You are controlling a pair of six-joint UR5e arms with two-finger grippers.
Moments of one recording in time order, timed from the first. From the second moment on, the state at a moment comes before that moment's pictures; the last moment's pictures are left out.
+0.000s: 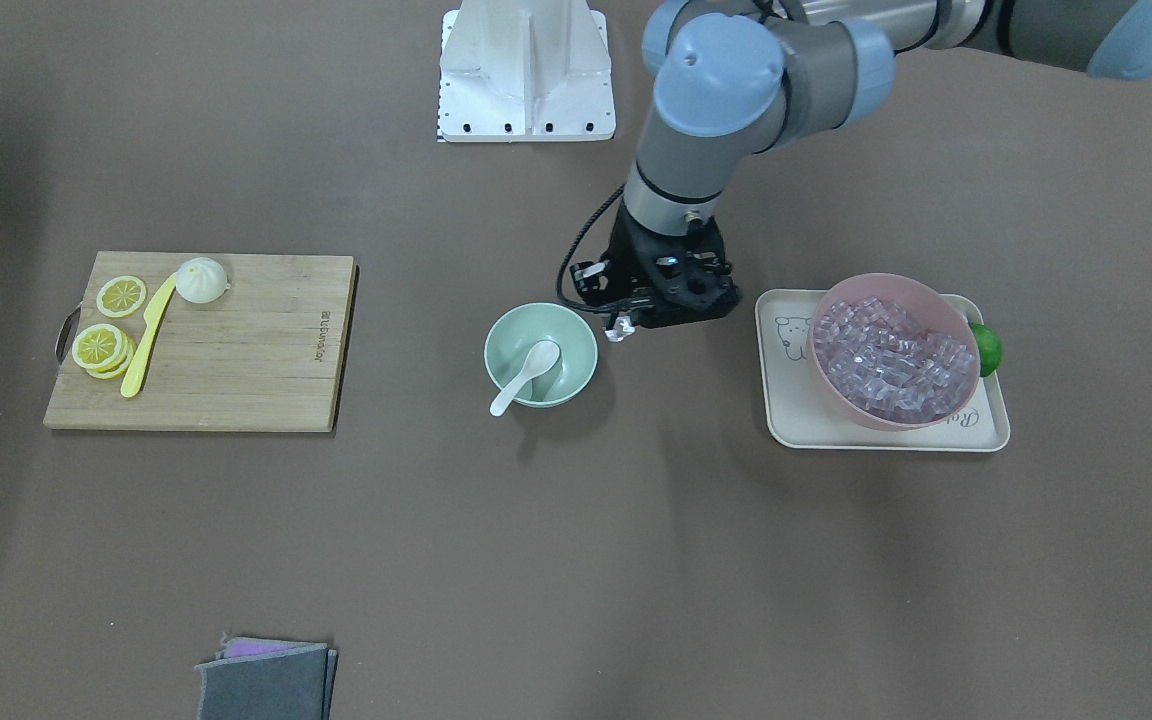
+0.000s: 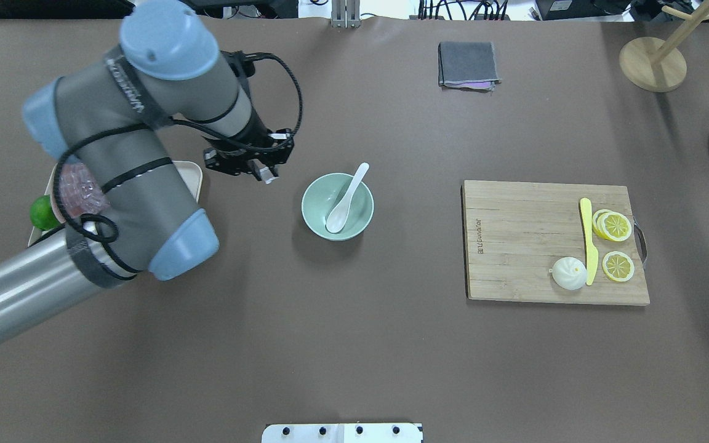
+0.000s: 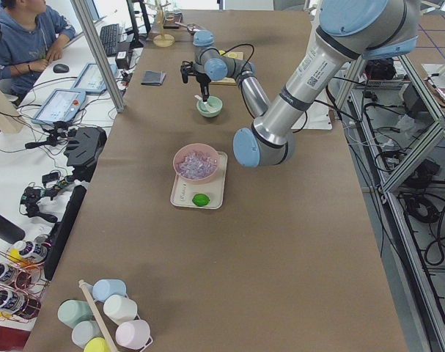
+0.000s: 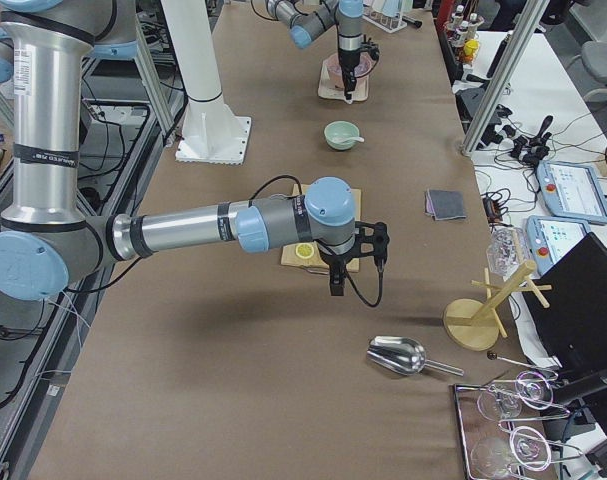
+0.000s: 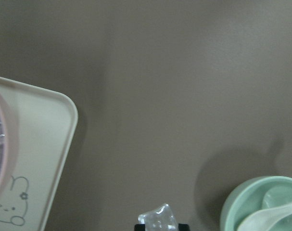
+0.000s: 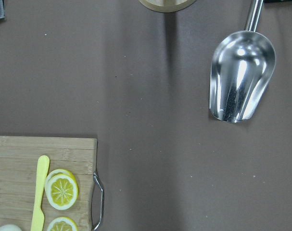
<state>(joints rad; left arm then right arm) -0.67 -2.41 -1.58 -1.59 -2.01 -1.36 1.56 -1.69 1.87 -1.50 2.46 0.22</state>
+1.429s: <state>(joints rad) -0.96 -1.92 -2.00 -1.36 -2.02 -0.66 1.59 -1.69 1.86 -1.52 2.41 0.13</state>
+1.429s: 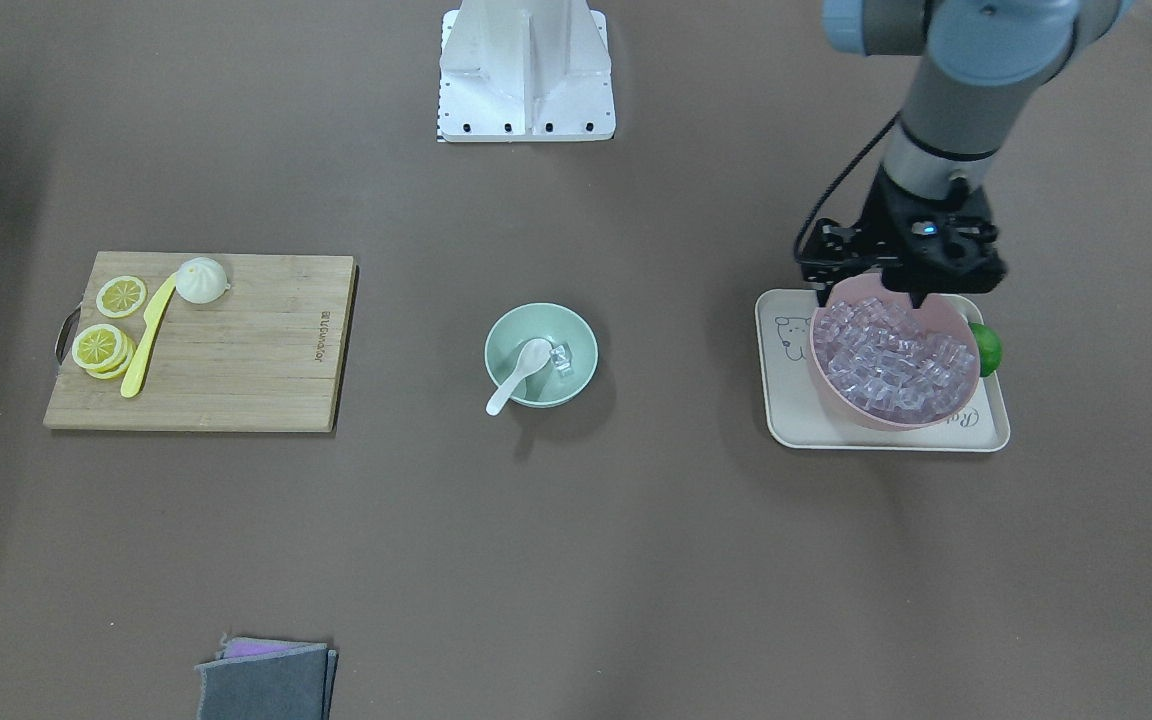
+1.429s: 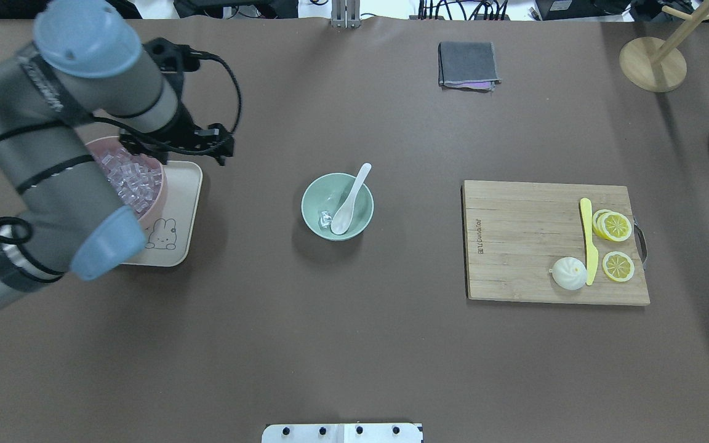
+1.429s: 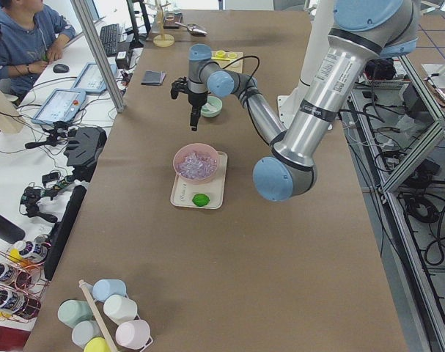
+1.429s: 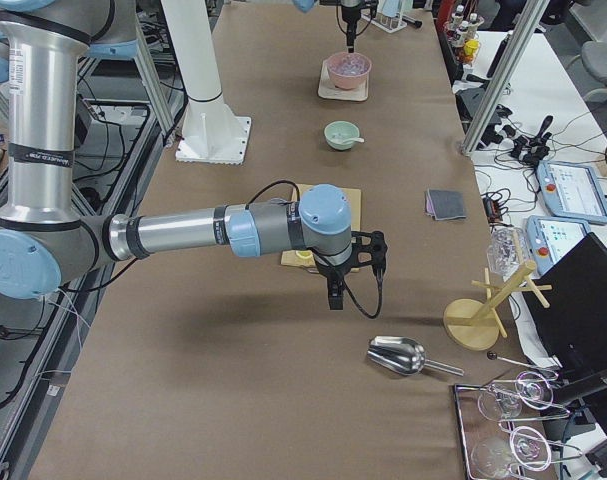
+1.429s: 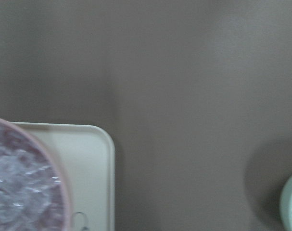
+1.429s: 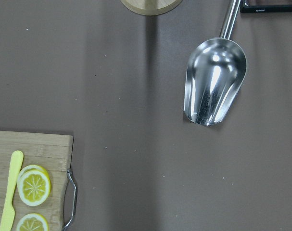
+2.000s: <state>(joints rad) -1.41 -1.58 -2.00 -1.36 -2.22 0.08 1.62 -1.69 1.86 -1.59 2.38 0.04</state>
